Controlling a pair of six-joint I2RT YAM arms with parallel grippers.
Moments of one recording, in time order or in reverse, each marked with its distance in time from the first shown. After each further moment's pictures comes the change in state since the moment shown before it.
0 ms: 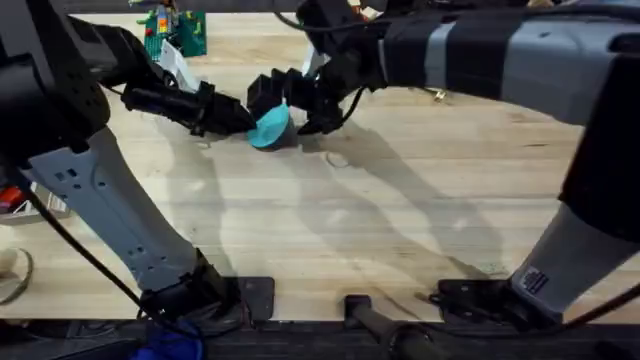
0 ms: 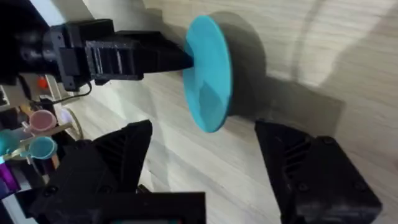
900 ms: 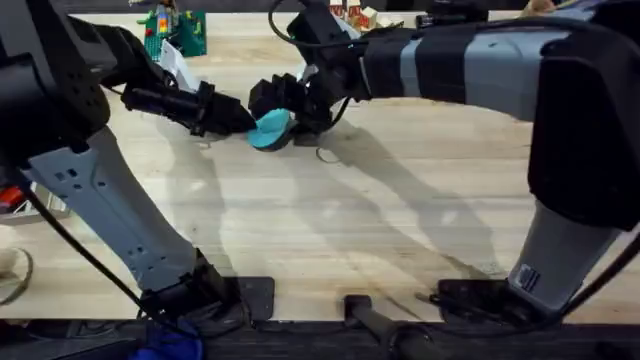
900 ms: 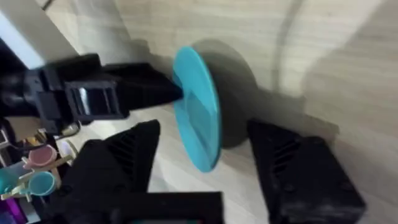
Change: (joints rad) left arm 0.000 0.000 0.000 0.000 0.000 0.000; right arm 0.020 0.081 0.001 0.132 0.076 0.096
